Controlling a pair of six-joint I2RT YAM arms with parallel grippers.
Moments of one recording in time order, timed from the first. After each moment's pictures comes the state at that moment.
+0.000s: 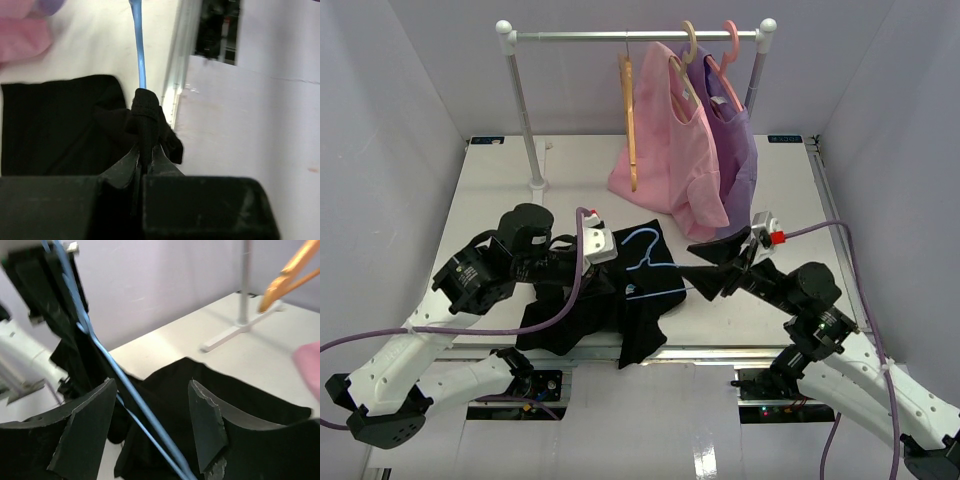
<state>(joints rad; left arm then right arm) -0.79 0.94 1.28 -0.90 0.58 0.26 0.79 0.55 0.55 0.25 -0.35 0.35</state>
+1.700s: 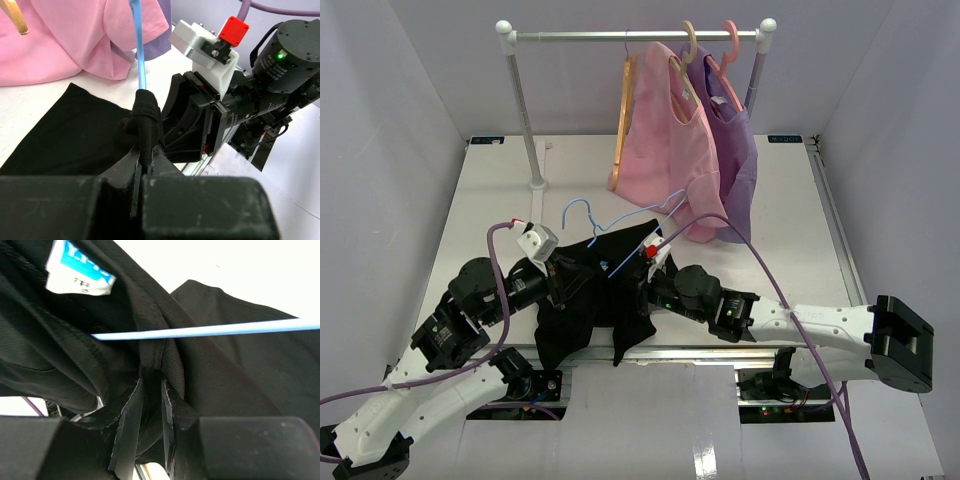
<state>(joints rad) -0.79 0.52 0.87 -0.45 0.16 -0.20 1.24 1.20 0.67 0.36 0.12 0.31</state>
